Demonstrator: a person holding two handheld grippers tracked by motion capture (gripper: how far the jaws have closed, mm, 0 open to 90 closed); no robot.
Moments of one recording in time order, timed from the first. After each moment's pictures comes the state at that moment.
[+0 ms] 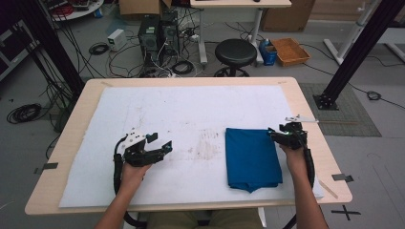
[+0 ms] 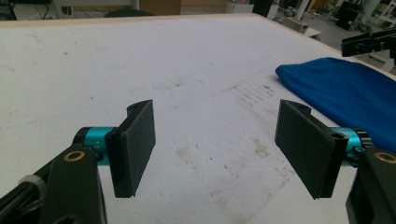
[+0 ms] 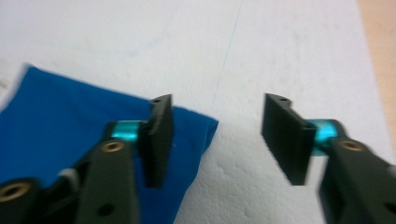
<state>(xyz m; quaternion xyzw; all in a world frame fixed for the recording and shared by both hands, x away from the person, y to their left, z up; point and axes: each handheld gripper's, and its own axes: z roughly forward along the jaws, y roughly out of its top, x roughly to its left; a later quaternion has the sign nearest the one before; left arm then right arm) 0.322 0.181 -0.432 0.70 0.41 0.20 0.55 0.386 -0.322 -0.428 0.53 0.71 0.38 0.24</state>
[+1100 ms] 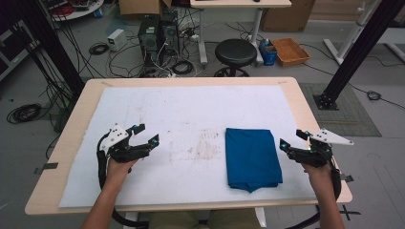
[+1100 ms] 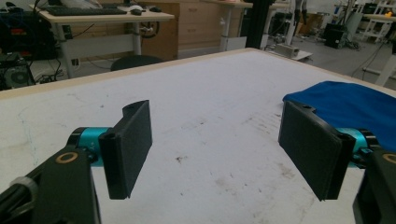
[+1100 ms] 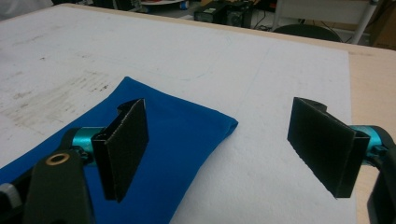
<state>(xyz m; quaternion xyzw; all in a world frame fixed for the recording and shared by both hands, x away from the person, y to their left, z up) 0.326 0.220 -0.421 0.68 0.35 0.25 0.59 0.313 -0.355 -0.404 0.43 0.71 0.48 0.26</state>
